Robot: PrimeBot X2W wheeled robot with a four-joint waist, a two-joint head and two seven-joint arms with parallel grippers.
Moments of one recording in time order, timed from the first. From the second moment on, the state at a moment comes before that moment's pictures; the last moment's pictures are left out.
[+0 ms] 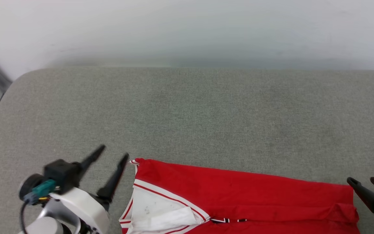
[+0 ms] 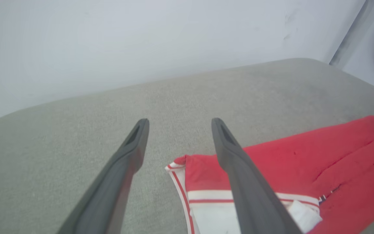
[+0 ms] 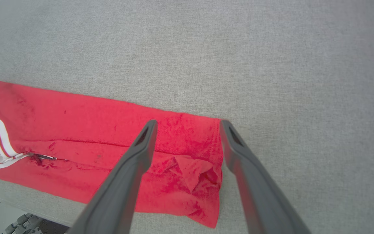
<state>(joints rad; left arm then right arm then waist) -0.25 0.78 -0.72 -0.10 -0.81 0.17 -0.15 0.02 -0.38 -0.17 -0.17 0.58 0.13 0.84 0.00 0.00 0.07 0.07</state>
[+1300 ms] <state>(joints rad) -0.03 0.18 0.07 -0.19 -0.19 -0.10 -0.26 0.02 -0.10 -0.34 0.19 0.43 0.12 0.77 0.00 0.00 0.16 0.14</state>
